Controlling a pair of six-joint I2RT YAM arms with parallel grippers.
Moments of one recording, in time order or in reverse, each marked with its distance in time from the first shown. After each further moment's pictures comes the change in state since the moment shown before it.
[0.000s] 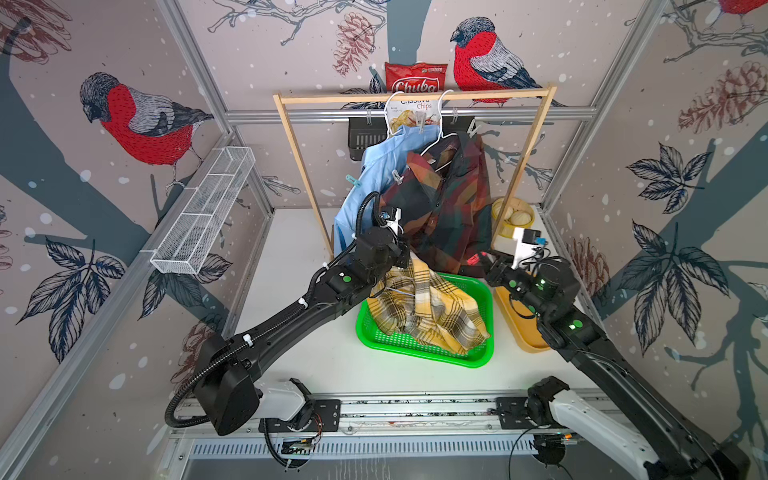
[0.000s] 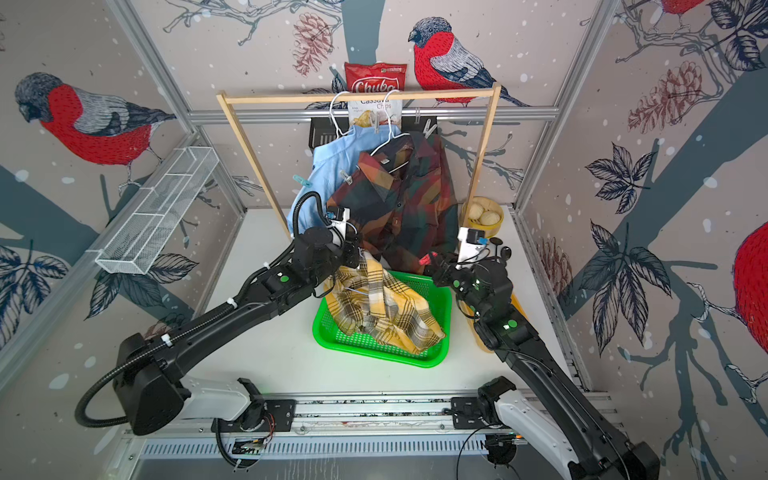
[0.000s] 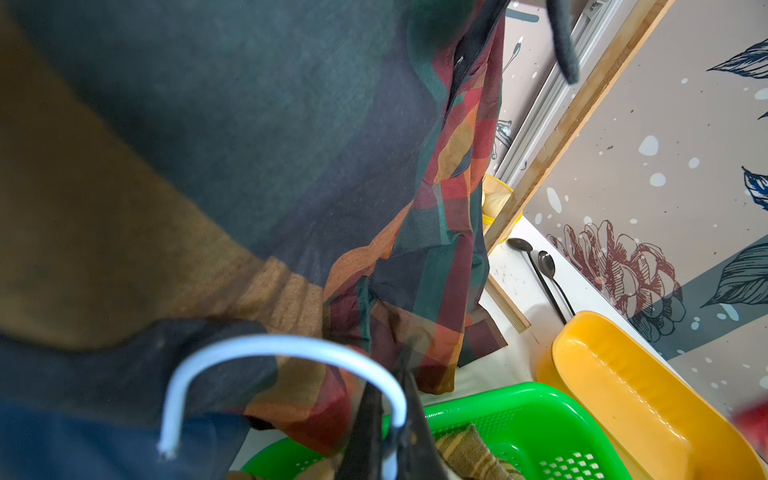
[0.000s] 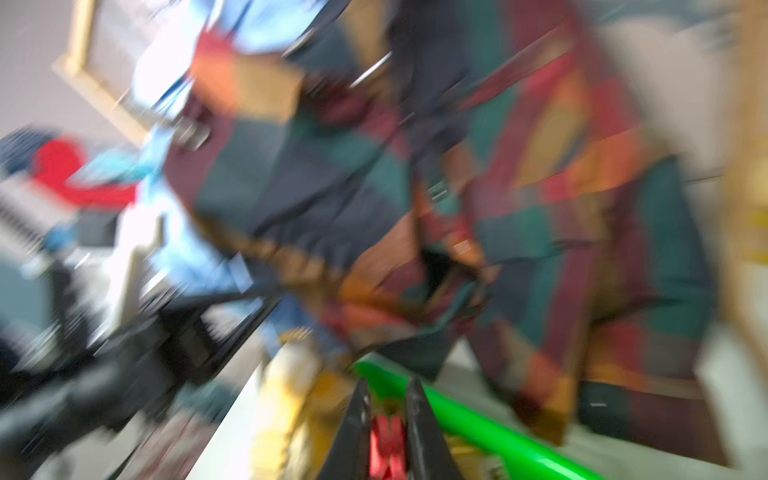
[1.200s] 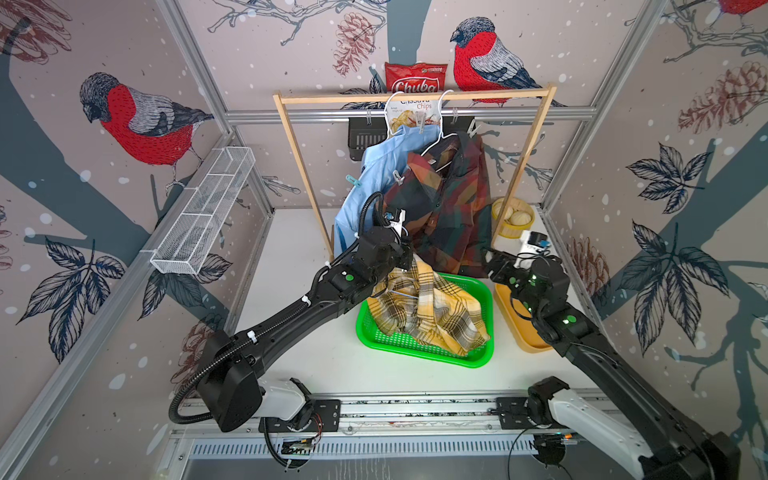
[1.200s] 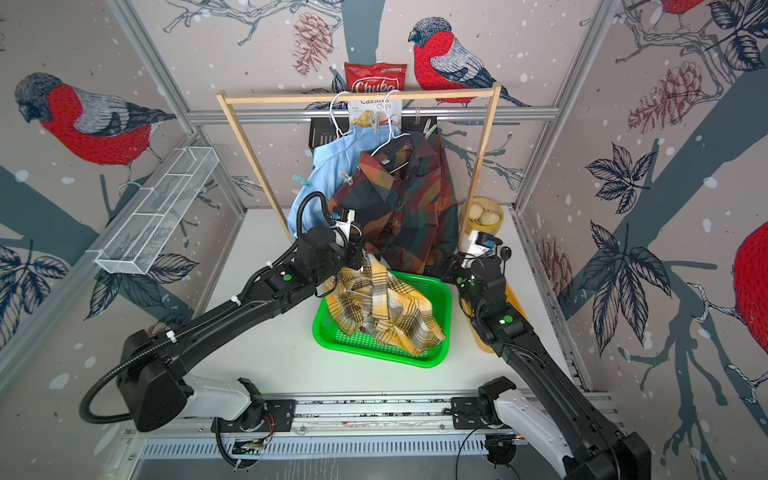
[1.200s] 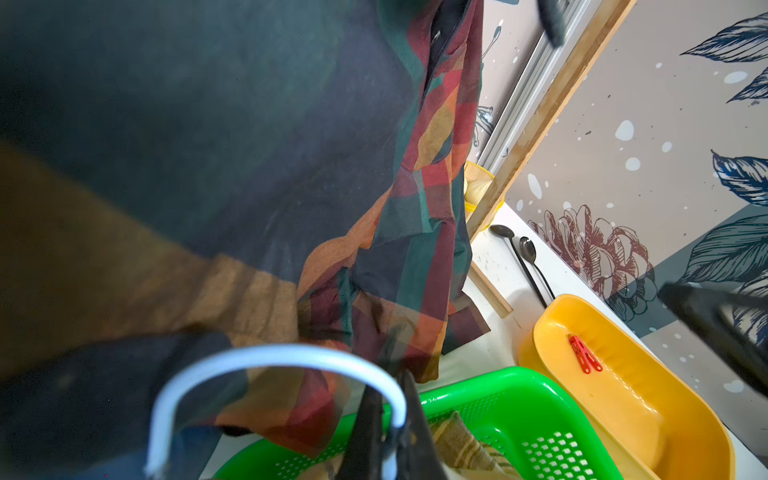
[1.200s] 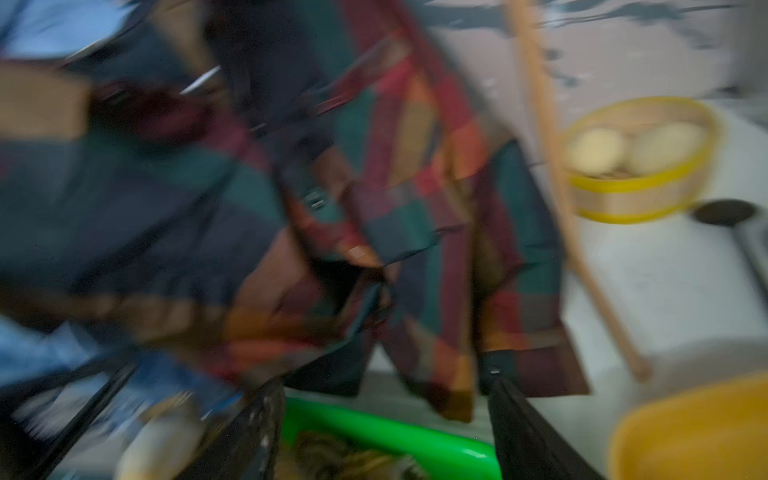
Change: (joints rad) left arm 0.000 0.032 0.023 0.000 0.068 -0.003; right arm 0.180 0.112 0.041 -0.033 0.077 -0.055
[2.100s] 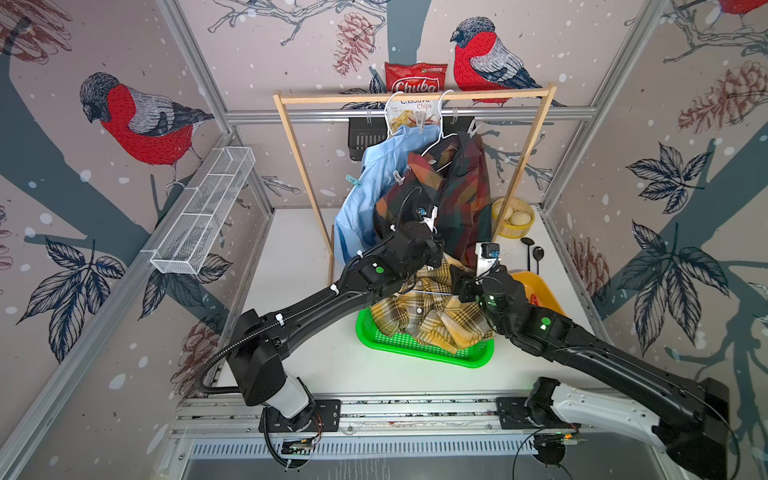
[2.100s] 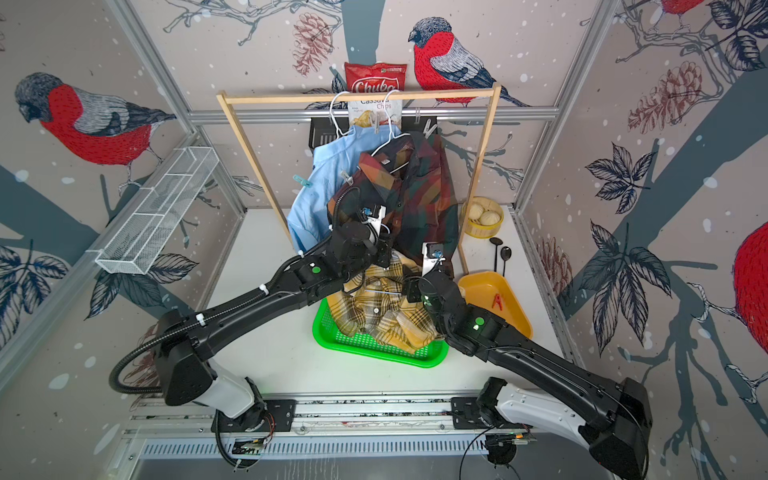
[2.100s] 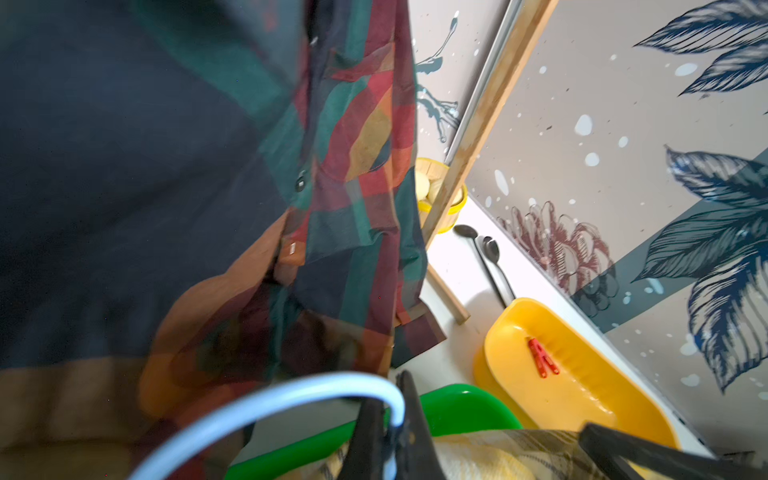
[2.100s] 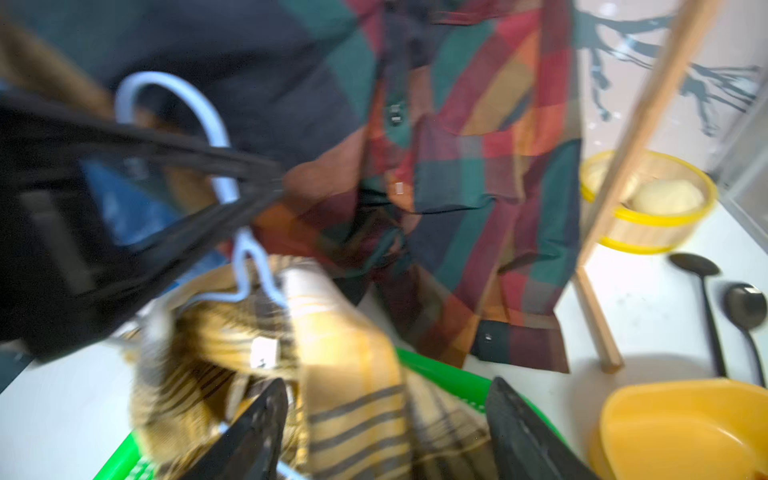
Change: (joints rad) left arm -0.167 0.196 0.264 -0.087 -0.100 -0.050; right arm 0.342 0.069 0.063 -0.169 0.499 -0.091
